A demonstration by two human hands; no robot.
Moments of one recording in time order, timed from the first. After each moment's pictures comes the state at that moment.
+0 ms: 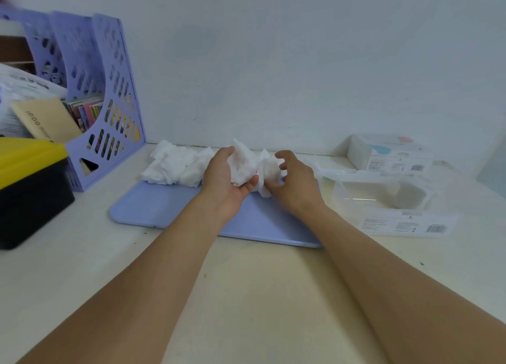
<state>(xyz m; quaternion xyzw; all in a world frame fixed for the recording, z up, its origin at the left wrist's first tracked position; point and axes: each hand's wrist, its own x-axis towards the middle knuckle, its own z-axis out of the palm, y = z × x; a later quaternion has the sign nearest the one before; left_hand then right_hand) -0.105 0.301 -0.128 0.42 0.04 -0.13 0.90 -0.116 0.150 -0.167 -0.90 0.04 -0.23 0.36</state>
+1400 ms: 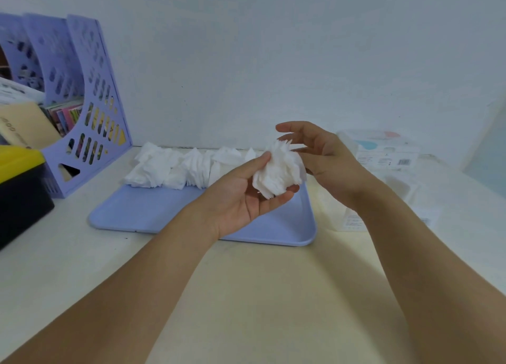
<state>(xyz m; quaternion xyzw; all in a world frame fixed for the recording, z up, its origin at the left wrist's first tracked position) -0.137 0.285 -0.127 0.42 -0.14 -0.37 0.82 -0.176 0.102 -0.102 -0.78 -0.13 -0.15 0.59</state>
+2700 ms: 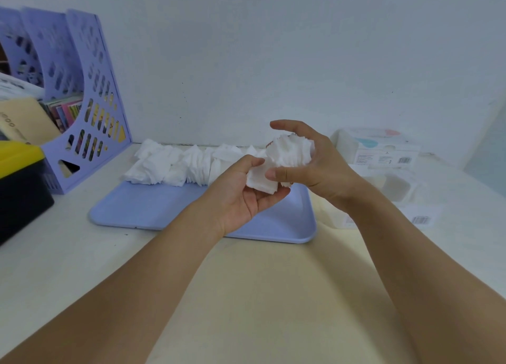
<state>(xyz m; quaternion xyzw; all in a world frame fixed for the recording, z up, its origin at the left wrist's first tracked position) -0.139 0.282 -0.129 0.45 -0.07 -0.31 0.84 -0.173 0.111 -0.110 -0.79 -0.14 -0.14 0.59</state>
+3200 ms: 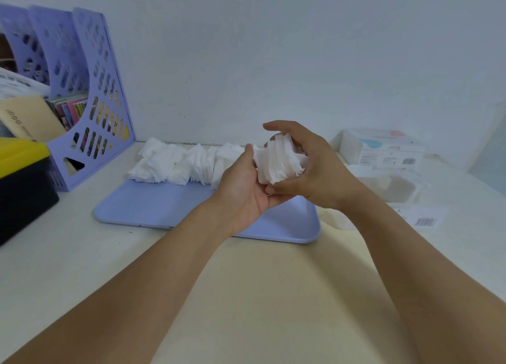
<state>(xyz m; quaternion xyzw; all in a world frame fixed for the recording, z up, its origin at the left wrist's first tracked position) -0.141 0.274 -0.126 0.46 -0.14 -0.29 0.83 -0.173 0.120 -0.111 -0.85 -0.18 -0.19 0.46</state>
